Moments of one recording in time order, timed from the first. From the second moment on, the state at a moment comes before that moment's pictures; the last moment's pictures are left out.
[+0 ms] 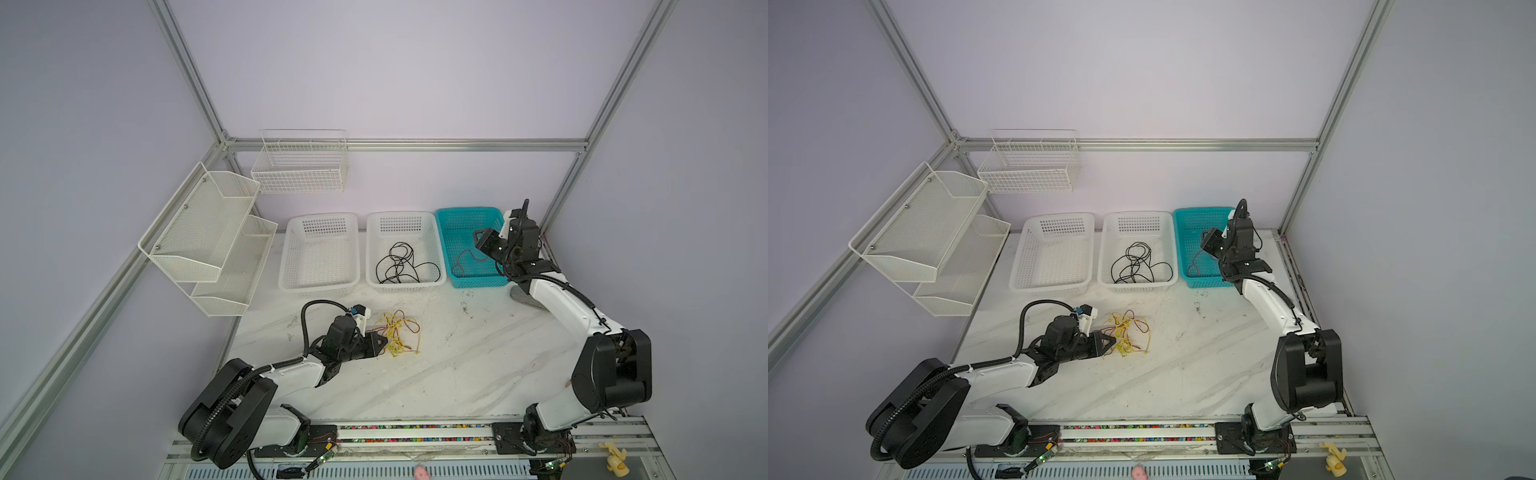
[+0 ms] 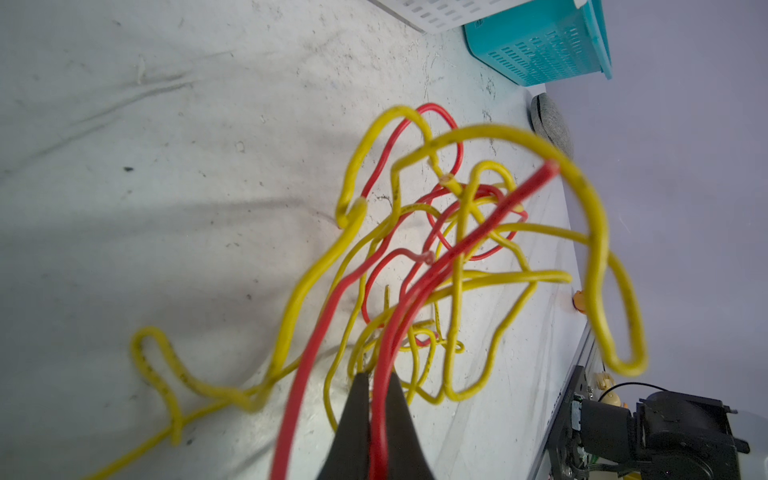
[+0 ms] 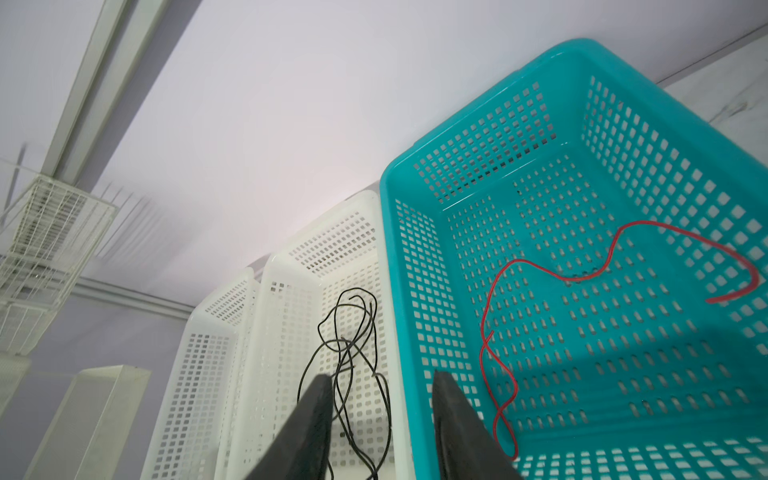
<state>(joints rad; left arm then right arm) -0.52 1.32 0.36 0.32 0.35 -0.72 0.17 1.51 1.21 -0.07 -0.18 0.69</state>
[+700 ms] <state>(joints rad) -0.52 1.23 0.36 0.30 0.36 -0.72 0.53 1.20 0.64 0.02 -0.40 0.63</state>
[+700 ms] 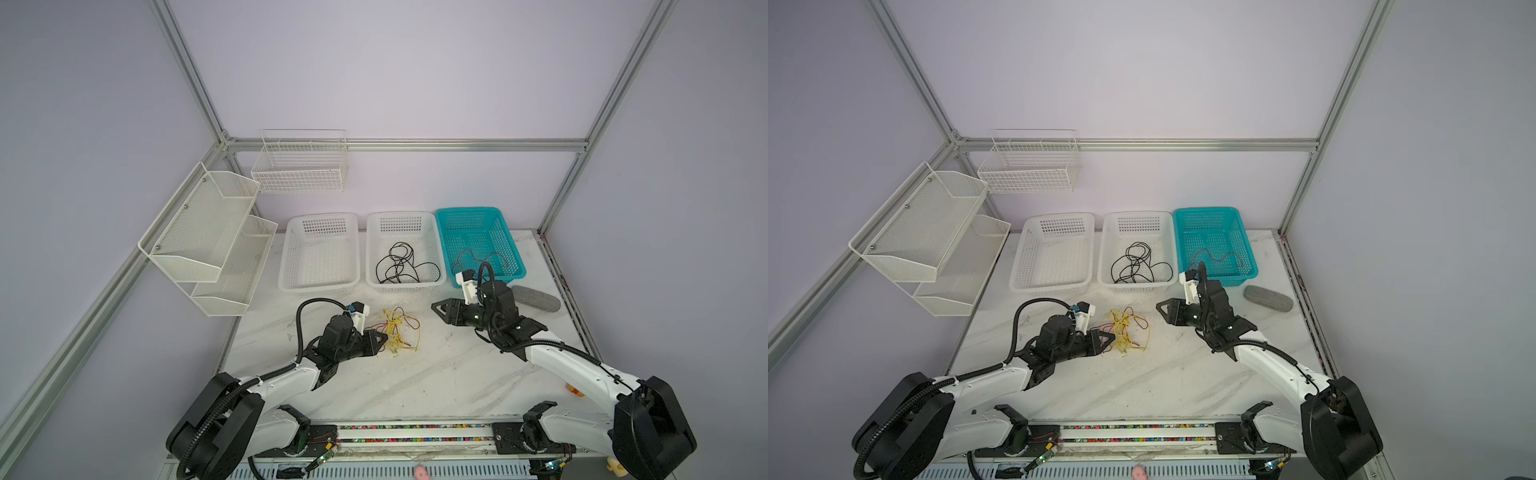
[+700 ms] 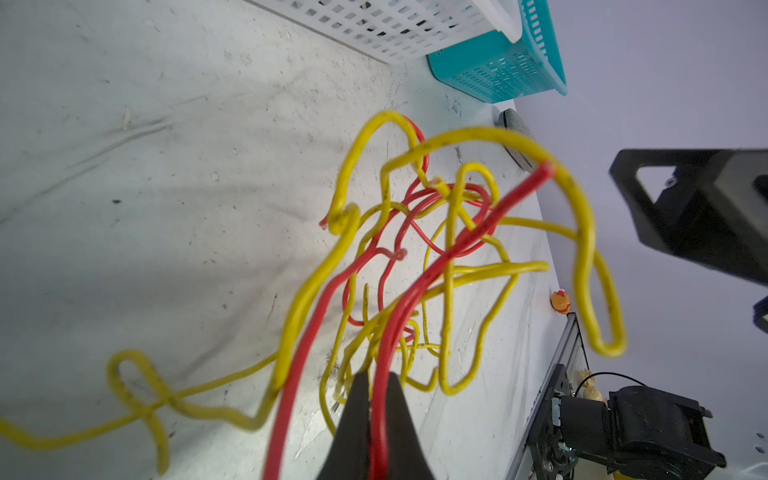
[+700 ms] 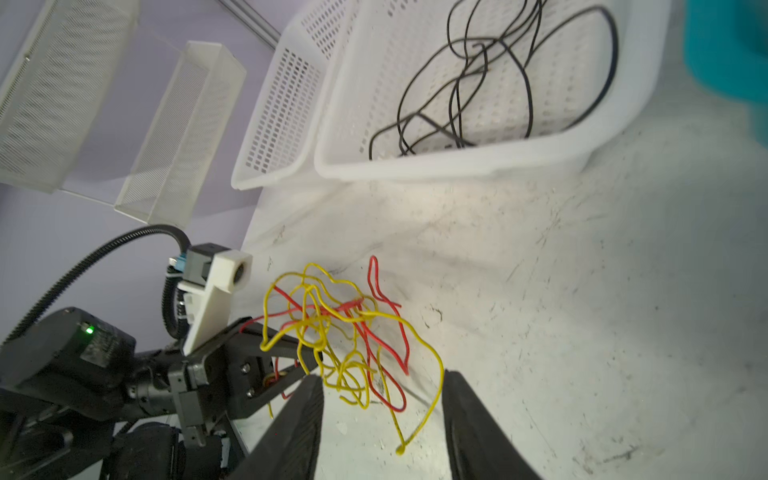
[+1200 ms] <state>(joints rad) -0.53 1.23 0.36 0.30 0.36 -0.72 0.69 1.36 0.58 0.17 -0.31 0.65</state>
